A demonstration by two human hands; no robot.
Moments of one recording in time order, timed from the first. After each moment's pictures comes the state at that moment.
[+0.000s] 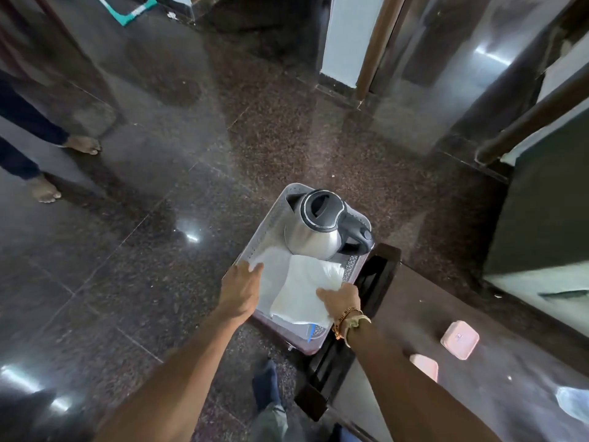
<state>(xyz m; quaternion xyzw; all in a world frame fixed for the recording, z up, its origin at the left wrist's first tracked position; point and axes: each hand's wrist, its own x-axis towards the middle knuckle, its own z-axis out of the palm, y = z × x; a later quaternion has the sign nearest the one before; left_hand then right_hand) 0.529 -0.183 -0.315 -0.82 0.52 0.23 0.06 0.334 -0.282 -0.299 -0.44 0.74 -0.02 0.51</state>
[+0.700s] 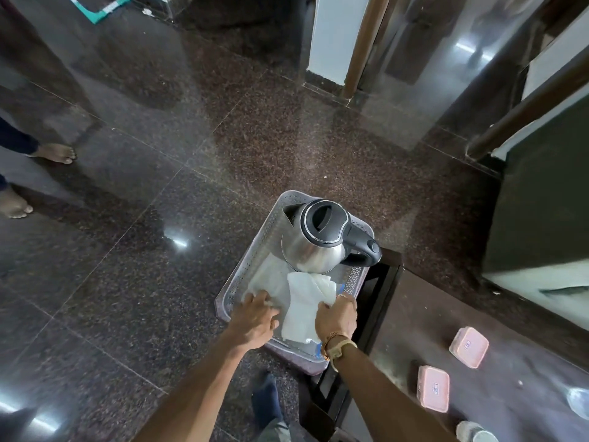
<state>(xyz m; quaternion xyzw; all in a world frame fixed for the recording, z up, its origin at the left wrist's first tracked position) 0.522 -0.188 -0.366 -0.71 0.61 0.32 0.12 0.363 -0.272 -0.323 -0.49 0.79 0.00 0.37</state>
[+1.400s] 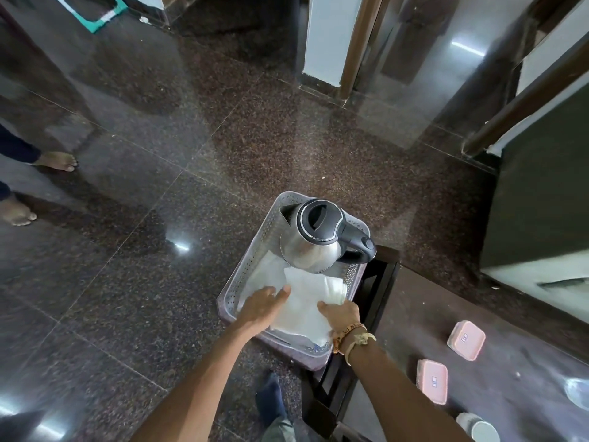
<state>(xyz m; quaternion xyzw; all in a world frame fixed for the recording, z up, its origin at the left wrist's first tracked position) 0.515 -0.207 -0.333 -0.77 0.35 0.51 -0.15 0.339 -0.283 -0.326 -0.35 0.75 -0.02 0.56</state>
